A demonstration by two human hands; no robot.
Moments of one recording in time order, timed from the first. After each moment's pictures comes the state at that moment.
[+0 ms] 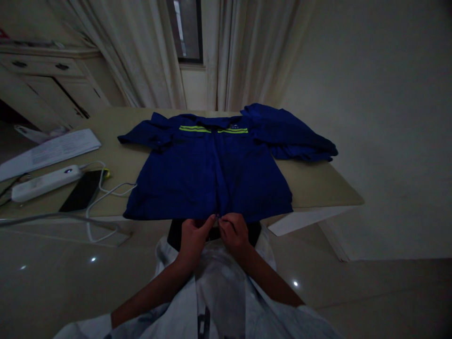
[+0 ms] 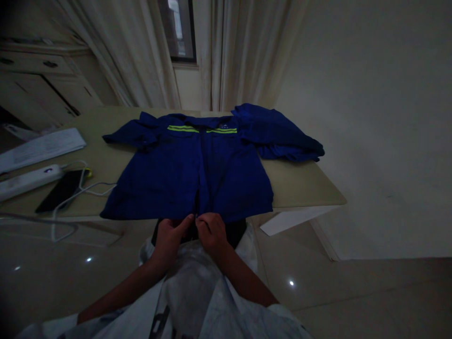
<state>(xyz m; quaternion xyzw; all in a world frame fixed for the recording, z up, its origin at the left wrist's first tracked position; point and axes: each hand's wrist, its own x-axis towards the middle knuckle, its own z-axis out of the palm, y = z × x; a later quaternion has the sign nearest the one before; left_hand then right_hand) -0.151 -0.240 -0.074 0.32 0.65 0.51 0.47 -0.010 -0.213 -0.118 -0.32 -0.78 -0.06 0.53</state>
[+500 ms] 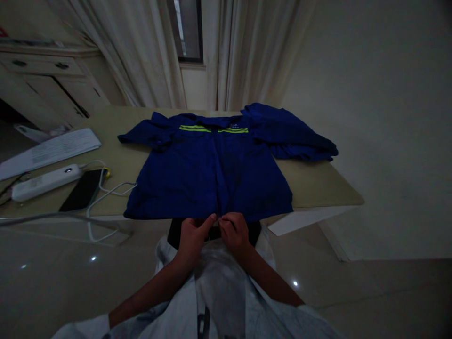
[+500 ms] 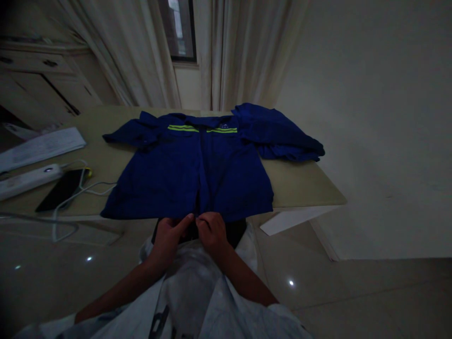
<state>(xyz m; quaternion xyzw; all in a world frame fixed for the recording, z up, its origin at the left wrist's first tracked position) -0.152 -0.242 -0.067 0.31 0.63 0.51 0.50 -0.010 -0.213 -0.122 -0.34 -0.78 -0.05 0.53</state>
